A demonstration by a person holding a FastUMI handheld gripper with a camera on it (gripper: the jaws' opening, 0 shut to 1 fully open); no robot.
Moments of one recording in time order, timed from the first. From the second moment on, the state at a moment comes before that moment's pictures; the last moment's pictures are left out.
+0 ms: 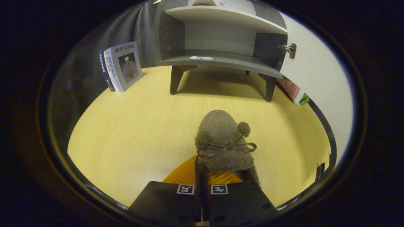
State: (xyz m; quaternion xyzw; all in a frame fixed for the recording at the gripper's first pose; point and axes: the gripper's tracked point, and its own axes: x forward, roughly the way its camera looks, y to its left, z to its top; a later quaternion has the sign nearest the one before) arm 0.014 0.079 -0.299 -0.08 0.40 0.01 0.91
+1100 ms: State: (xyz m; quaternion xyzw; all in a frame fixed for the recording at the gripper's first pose) arm 0.131 0.071 0.013 -0.06 0.23 0.04 0.97
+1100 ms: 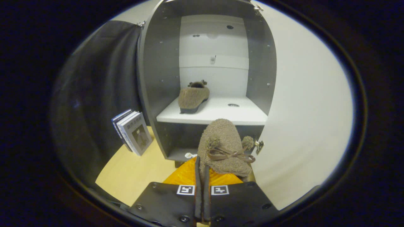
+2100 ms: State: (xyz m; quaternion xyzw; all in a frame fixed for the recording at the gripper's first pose) arm 0.396 0.047 0.057 -0.06 0.17 -0.03 0.98
